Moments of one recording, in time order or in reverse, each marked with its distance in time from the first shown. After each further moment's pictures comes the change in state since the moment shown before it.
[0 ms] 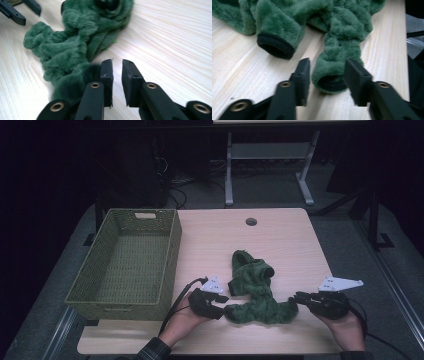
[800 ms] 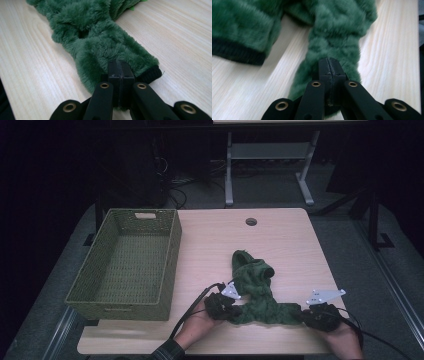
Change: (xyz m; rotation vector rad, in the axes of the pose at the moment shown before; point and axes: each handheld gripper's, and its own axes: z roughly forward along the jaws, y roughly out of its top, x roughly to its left) left arm -0.012 0.008 0.041 0.135 -0.020 0.008; right arm 0.018 -0.024 0.025 0.194 0.072 -0.029
